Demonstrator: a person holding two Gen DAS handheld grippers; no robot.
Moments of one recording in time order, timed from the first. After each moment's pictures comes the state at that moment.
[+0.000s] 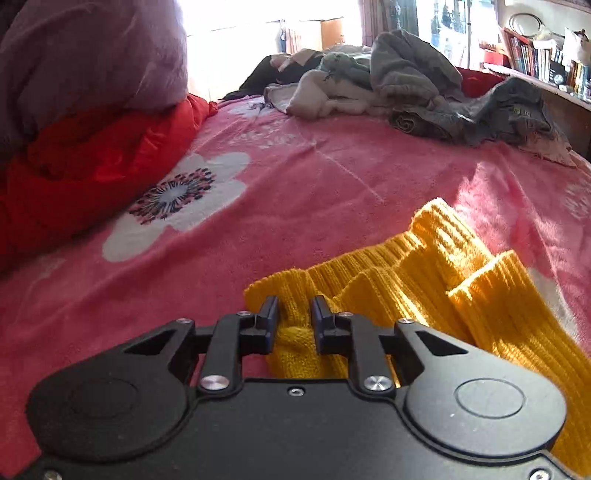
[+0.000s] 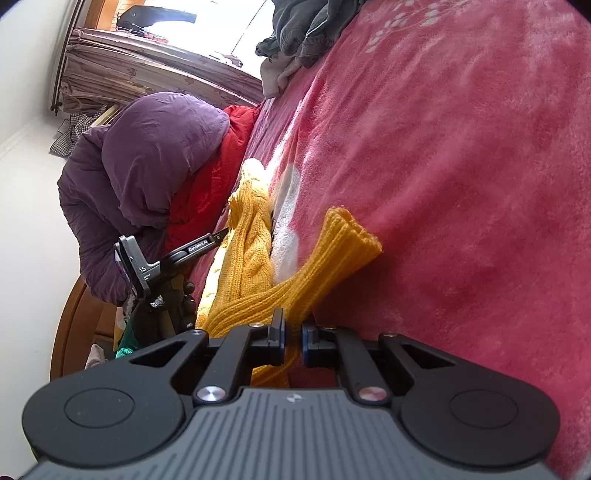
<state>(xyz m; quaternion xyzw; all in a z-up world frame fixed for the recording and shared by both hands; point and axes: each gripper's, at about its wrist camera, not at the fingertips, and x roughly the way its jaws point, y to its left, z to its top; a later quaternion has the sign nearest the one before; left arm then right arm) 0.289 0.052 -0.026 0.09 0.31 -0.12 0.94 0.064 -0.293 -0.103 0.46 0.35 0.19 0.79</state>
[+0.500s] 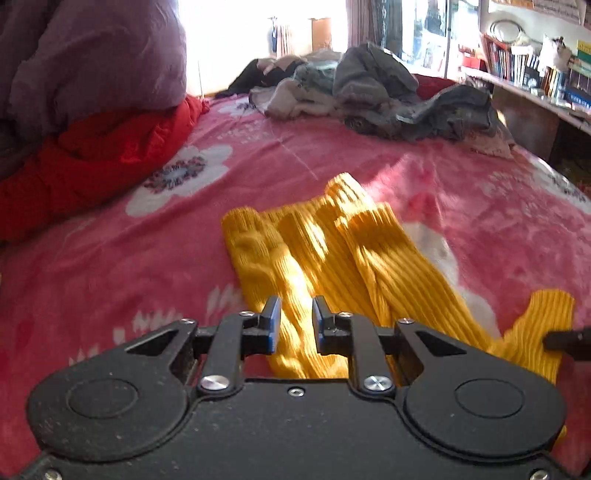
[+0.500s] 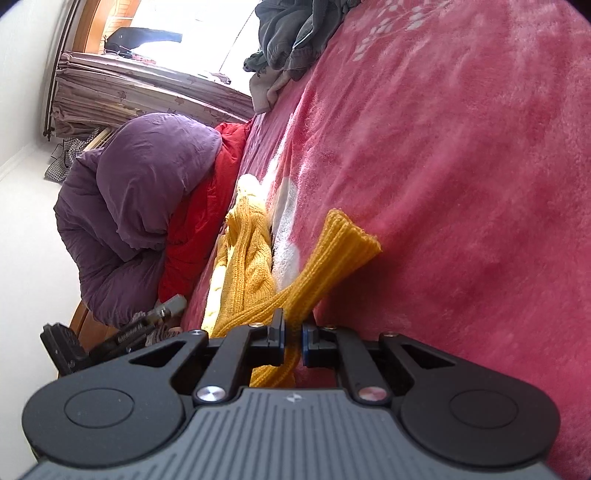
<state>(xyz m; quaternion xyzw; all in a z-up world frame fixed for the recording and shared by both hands) 0.158 0.041 -0.003 0.10 0.37 -0.13 0.91 0.062 -0.290 -0.100 0.48 0.34 0.17 0.79</state>
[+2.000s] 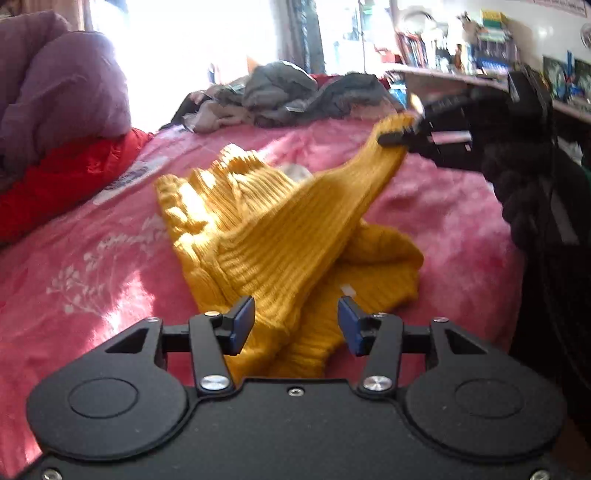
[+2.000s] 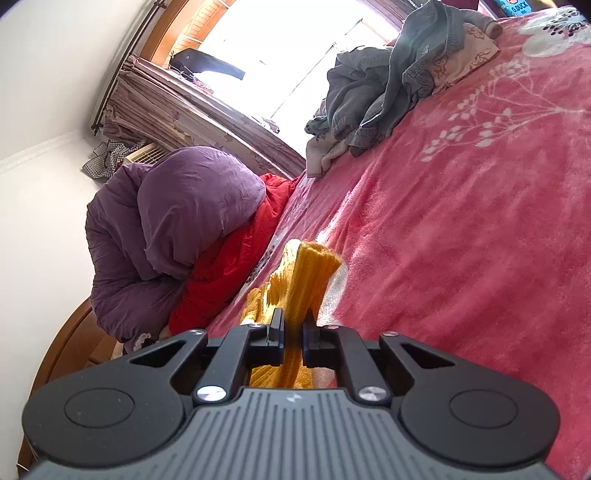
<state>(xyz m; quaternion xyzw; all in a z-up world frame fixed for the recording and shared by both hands) -0.034 0.040 -0.019 0.12 0.27 -0.22 0.93 0.058 -0.299 -0.052 0.42 0.22 0.18 0.86</state>
